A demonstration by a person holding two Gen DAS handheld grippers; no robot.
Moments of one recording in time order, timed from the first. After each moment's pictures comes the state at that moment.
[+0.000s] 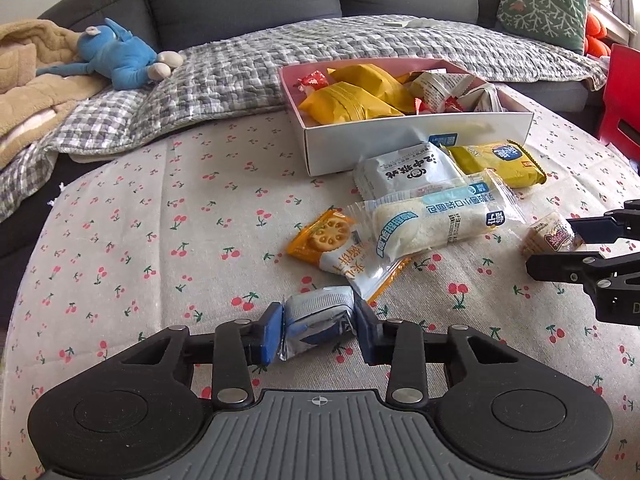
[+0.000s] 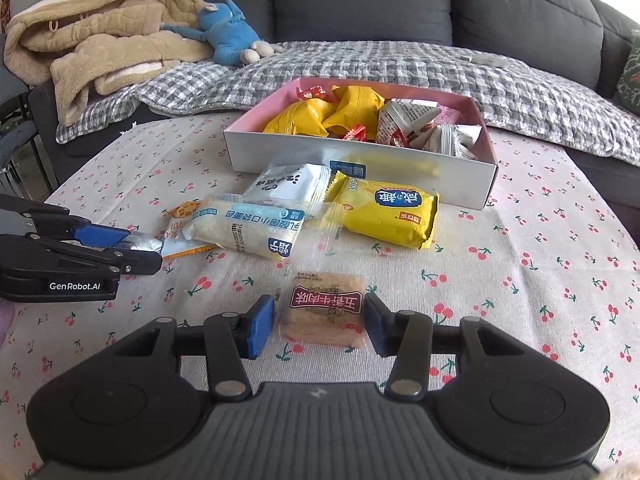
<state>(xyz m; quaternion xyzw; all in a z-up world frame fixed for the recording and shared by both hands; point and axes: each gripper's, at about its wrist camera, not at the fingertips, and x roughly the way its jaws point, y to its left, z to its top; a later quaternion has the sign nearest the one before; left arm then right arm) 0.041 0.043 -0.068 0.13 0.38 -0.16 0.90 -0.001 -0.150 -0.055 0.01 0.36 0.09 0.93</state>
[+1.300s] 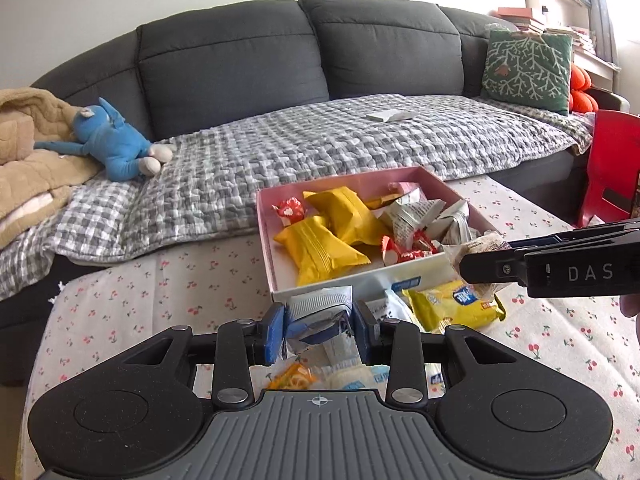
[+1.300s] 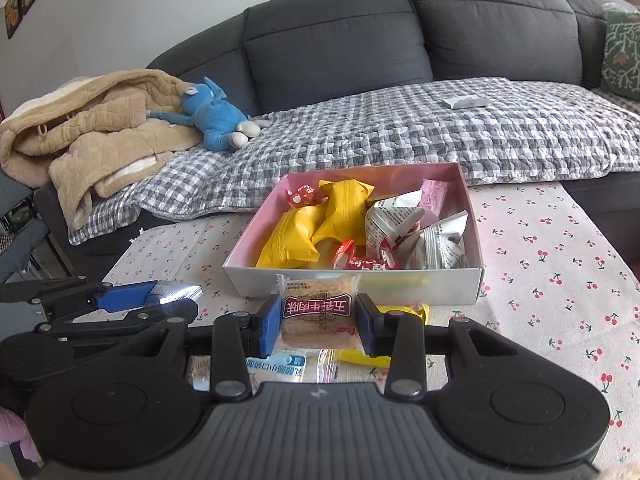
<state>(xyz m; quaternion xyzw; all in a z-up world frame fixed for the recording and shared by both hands) 0.064 -0.004 0.006 0.11 0.29 -0.18 0.93 0.042 -0.182 0.003 0.12 0.30 0.09 0.94</state>
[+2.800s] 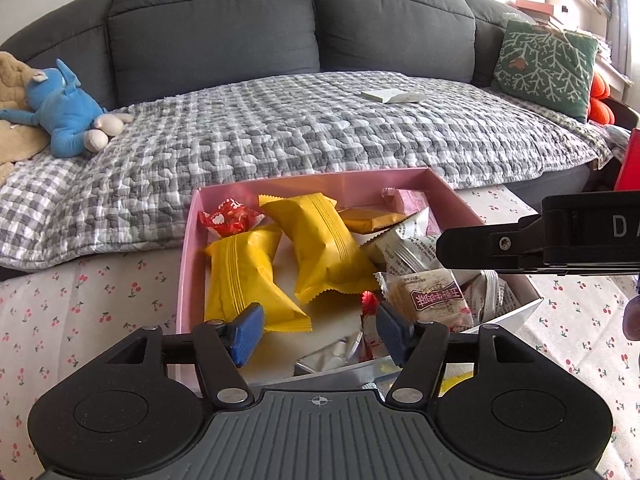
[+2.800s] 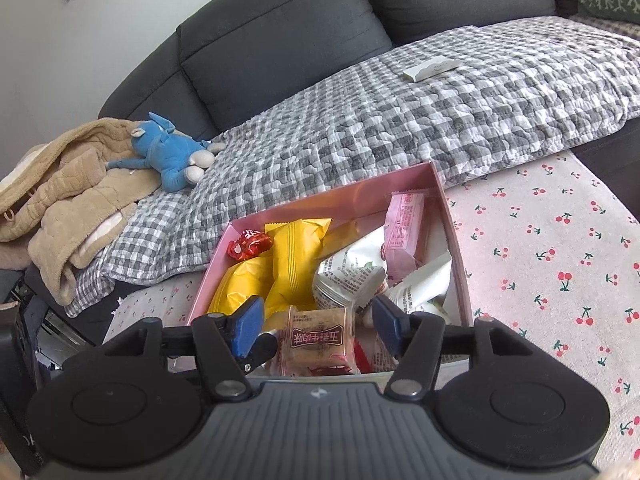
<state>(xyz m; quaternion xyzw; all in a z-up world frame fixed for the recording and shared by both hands) 0.163 -0.065 -0.026 0.07 0.34 -0.19 0.92 0.126 -0.238 -0.008 0.23 0.33 0.08 0.91</state>
